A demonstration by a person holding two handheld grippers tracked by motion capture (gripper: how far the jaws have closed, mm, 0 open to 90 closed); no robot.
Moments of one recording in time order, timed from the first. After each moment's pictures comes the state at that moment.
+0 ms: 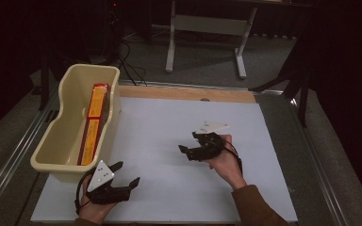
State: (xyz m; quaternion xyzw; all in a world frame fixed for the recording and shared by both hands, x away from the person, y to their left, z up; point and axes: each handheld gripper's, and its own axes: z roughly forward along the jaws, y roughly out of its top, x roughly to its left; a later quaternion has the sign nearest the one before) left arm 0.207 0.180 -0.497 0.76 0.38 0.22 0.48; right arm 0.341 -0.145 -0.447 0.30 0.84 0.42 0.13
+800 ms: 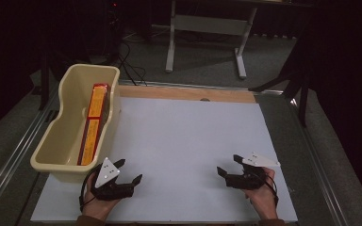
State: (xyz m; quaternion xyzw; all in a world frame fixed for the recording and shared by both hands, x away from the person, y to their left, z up) left arm 0.217 0.173 -0.502 0.76 0.39 0.23 0.46; right arm 0.269 -0.264 -0.488 0.39 0.78 0.46 0.18
